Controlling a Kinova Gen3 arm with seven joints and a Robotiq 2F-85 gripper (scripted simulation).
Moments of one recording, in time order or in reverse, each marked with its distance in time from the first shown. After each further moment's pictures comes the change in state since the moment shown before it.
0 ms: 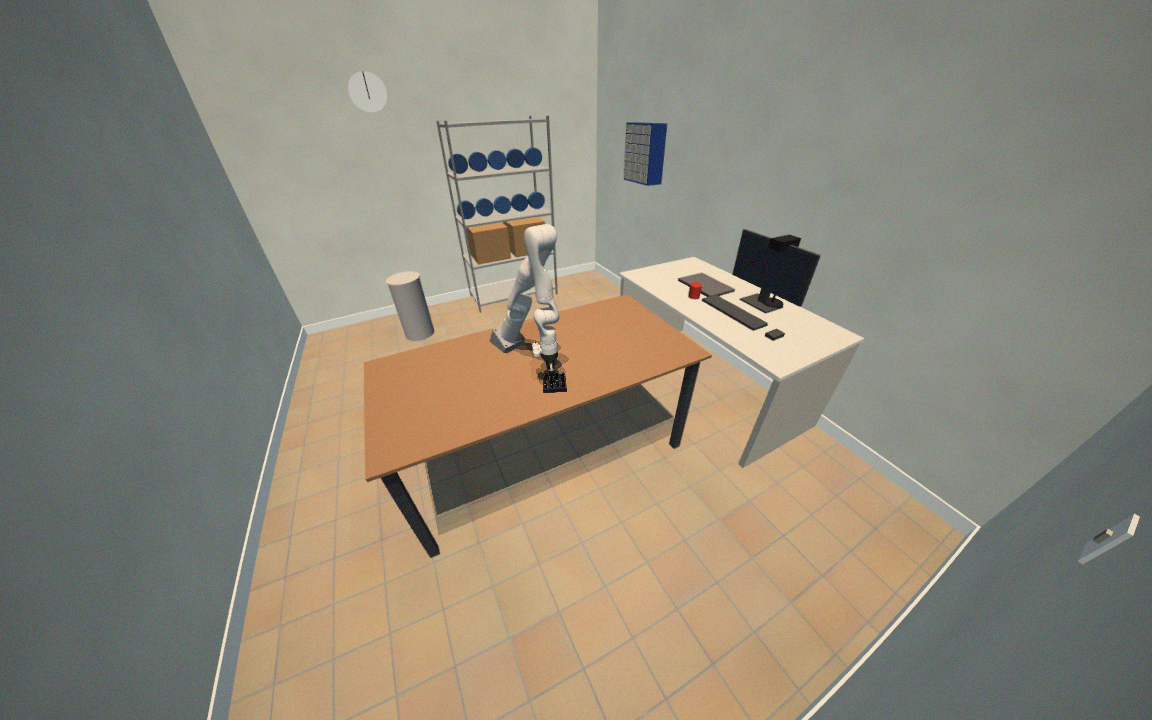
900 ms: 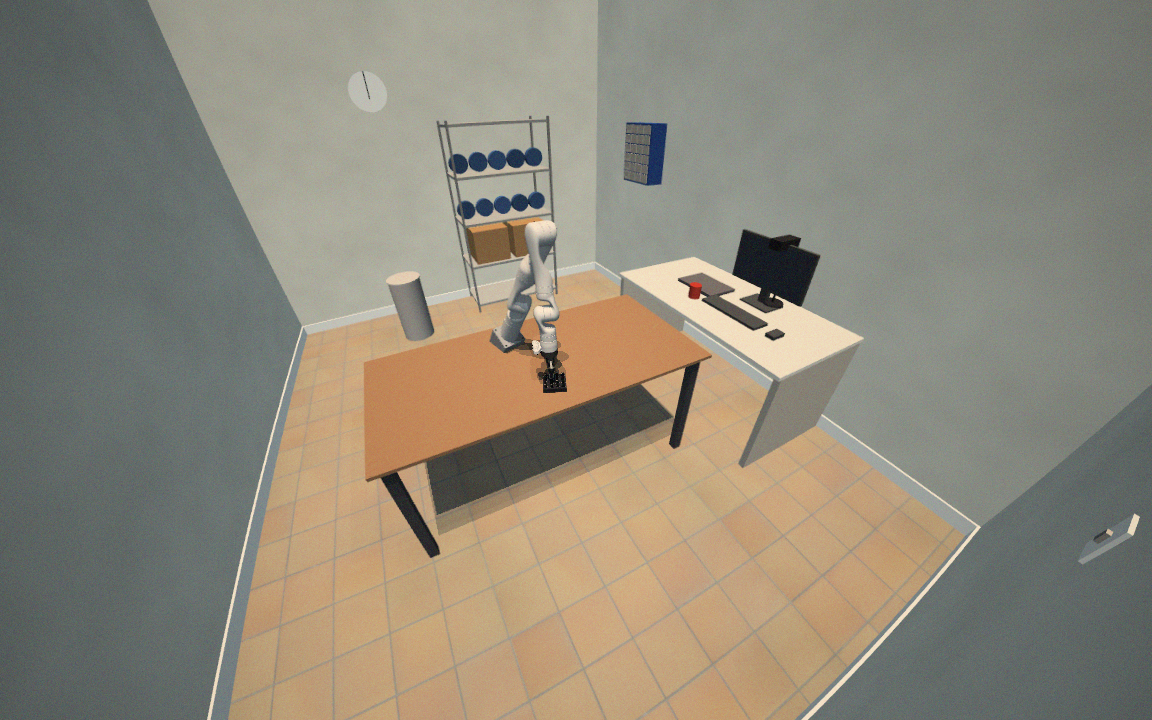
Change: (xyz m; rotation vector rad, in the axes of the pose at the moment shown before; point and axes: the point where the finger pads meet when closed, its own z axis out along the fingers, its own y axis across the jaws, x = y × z) arm 0.000 0.001 -0.012 -0.002 0.001 0.000
